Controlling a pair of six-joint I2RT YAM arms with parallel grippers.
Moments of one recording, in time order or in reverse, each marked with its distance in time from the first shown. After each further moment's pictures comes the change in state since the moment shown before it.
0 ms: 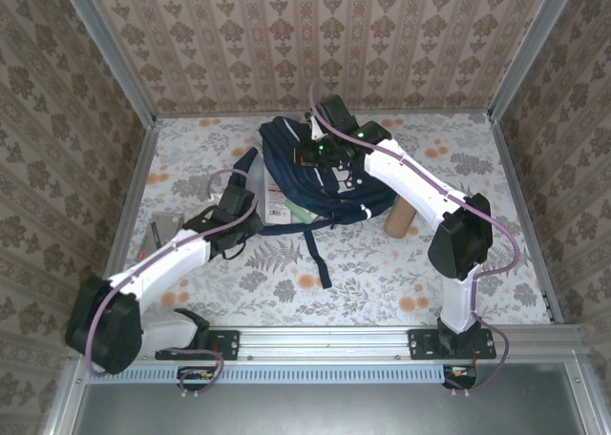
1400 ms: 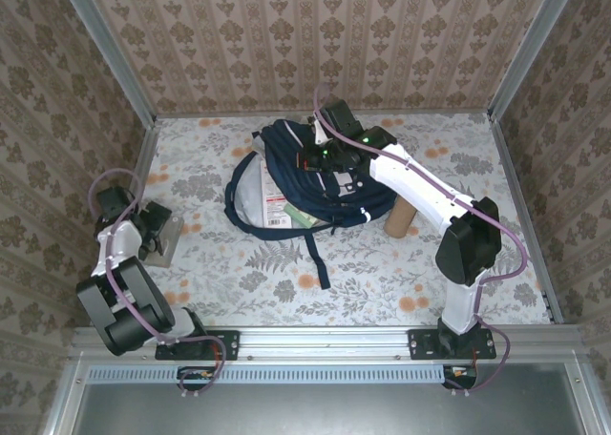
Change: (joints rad) left arm 1.017 0.139 0.065 -0.055 0.303 0.318; right arm -0.001 -0.062 -0.093 0.034 -0.023 -0.001
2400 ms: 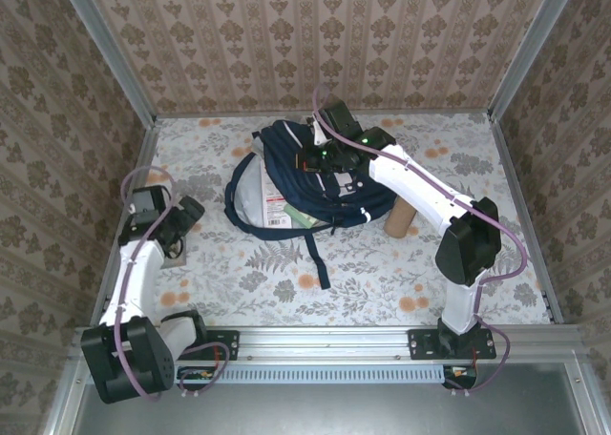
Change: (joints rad) left arm -0.306 -0.277 -0.040 -0.105 -0.100 -0.024; right arm 0.006 0.000 -0.005 0.005 -0.004 0.001
